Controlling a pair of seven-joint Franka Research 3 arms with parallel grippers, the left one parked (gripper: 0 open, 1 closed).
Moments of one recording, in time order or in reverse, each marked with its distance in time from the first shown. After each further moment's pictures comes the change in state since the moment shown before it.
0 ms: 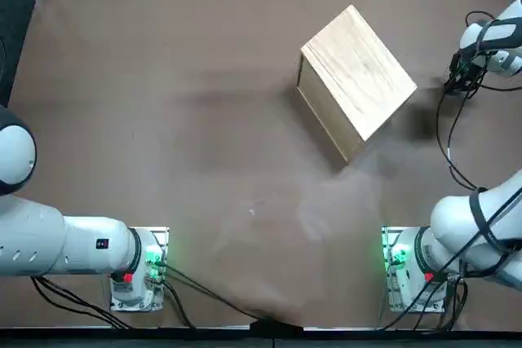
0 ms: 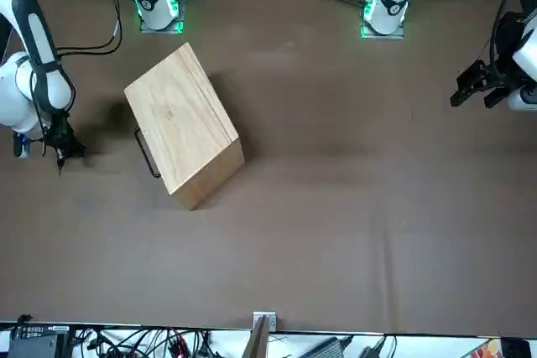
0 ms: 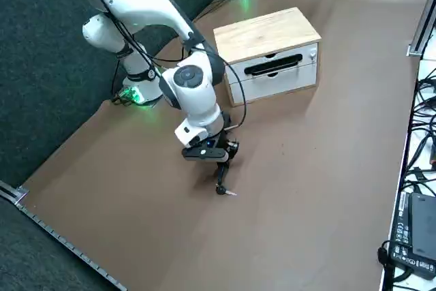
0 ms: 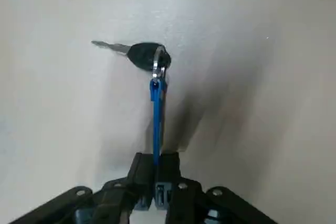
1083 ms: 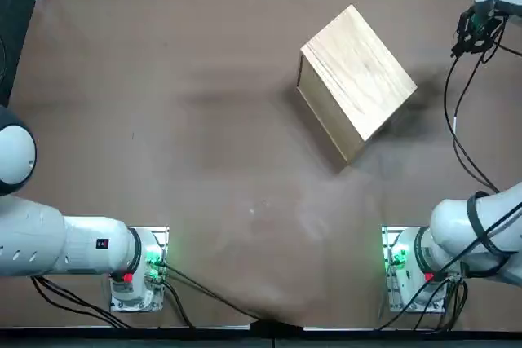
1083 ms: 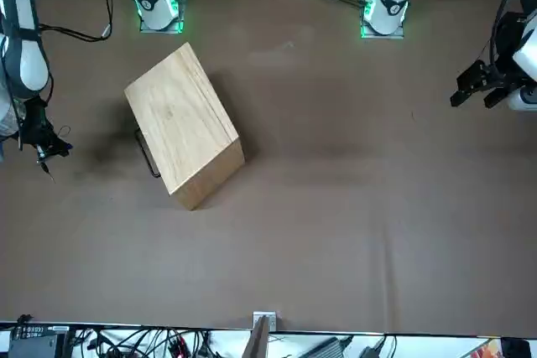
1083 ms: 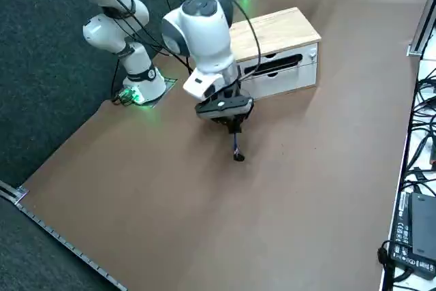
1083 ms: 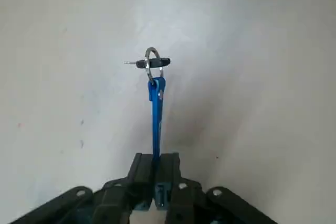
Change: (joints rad) arm 0.100 -0.192 0.011 0.130 -0.006 -0.315 -0.089
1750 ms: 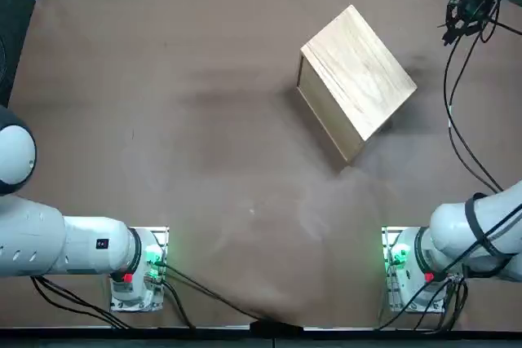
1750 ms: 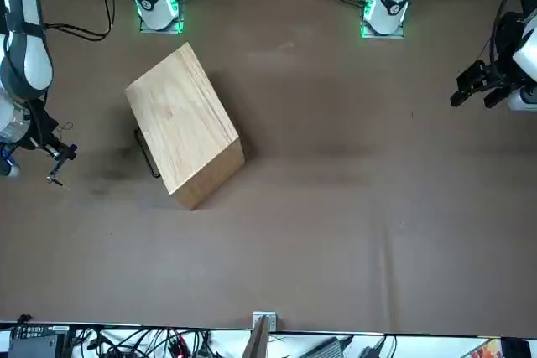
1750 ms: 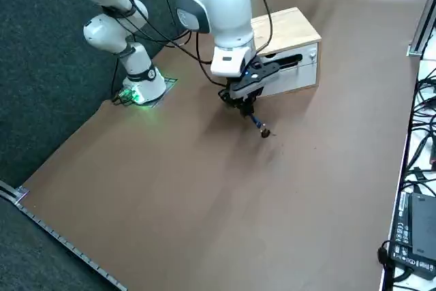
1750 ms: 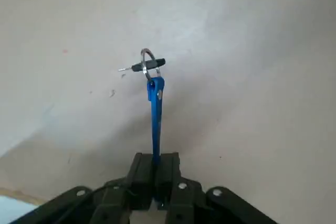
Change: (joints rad) arm 0.079 -0.001 0.003 0.086 -0.009 -0.113 -0.321
